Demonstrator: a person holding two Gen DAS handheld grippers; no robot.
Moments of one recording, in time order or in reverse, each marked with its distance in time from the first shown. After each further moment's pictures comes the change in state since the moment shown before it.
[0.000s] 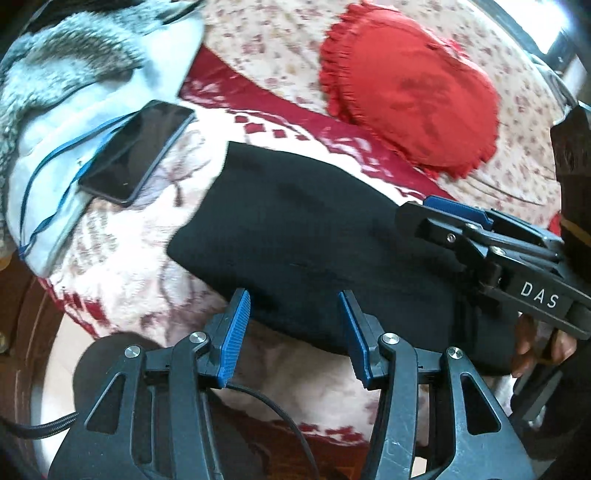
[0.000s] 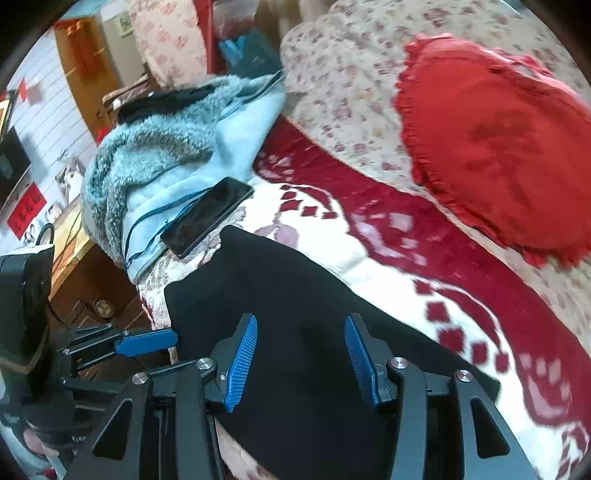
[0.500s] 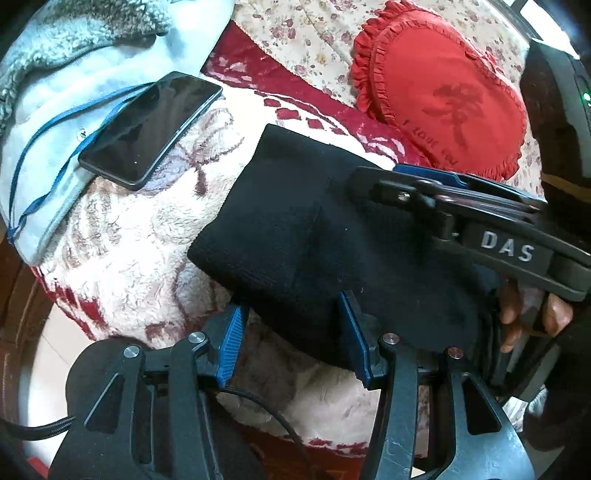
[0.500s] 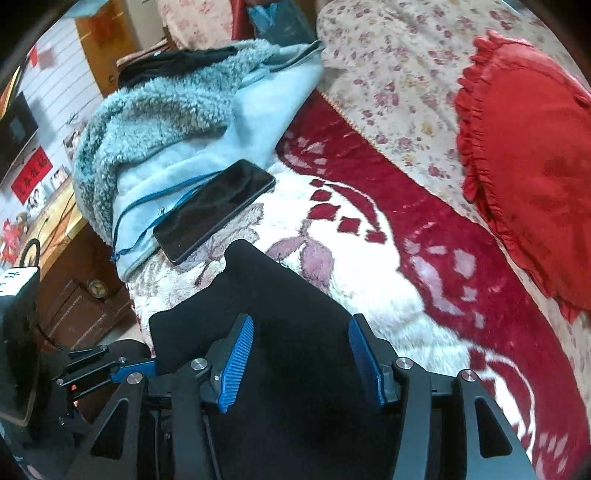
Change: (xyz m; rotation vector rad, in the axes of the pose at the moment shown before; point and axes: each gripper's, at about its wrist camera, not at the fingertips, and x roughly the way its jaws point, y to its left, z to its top) left arm 0.025 0.027 0.008 -0.089 0.042 -0.015; right arm 0.068 0.018 0.044 -0.119 0.096 0.031
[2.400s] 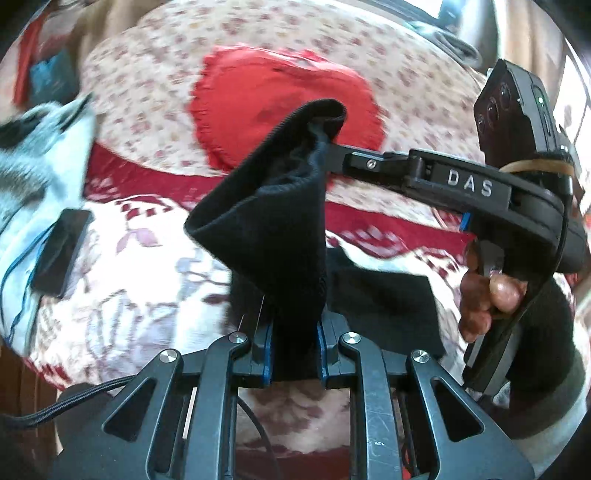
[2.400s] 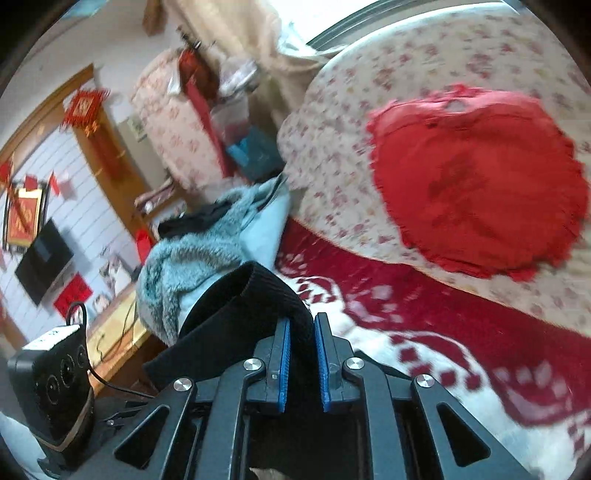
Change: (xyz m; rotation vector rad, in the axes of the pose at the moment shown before) left arm -0.072 -0.164 -0.049 0.423 -0.172 -0.153; right arm -0.177 -0.072 -0.094 0.307 -0.474 0.139
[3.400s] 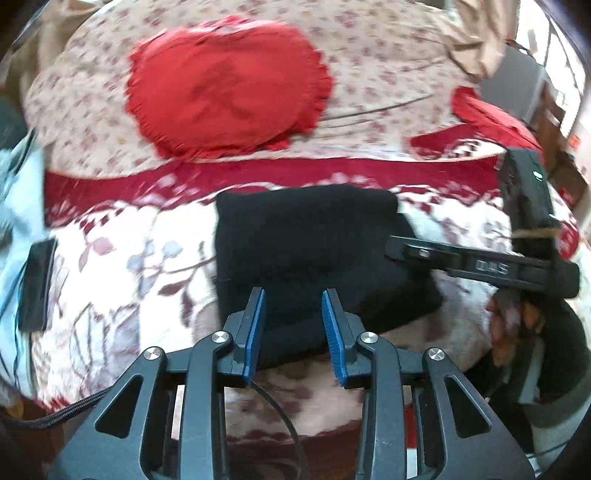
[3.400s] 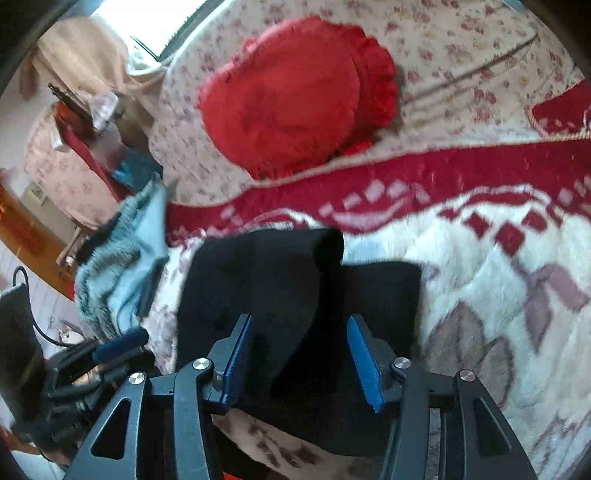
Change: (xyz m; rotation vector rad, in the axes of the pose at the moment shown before) left arm 0.031 -0.024 -0.016 0.197 0.125 0.004; right arm -0.078 -0.086 -0.118 0.398 0.090 -0.279
